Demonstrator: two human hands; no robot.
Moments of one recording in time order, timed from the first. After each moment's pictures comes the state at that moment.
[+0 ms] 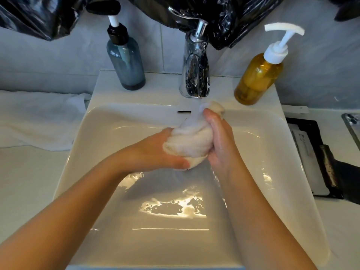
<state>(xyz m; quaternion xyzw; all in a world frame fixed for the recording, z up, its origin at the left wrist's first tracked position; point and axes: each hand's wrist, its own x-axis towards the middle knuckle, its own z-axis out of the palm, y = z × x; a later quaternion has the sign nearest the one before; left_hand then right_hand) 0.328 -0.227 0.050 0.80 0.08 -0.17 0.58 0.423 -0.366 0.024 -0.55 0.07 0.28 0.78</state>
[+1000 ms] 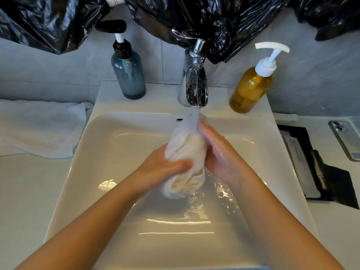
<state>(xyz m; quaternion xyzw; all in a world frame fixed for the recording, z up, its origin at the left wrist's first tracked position) 0.308 -0.249 0.032 0.73 0.18 -0.07 0.65 0.416 -0.382 0.030 -0.54 -0.02 0.40 0.74</state>
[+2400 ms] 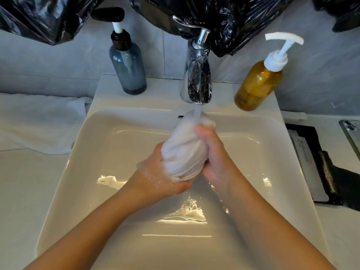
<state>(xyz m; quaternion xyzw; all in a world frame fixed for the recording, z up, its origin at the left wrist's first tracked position) 0.296 -0.256 0.014 0.81 0.18 0.01 0.55 0.409 -0.370 0.014 -0.47 -0.05 0.41 0.78</state>
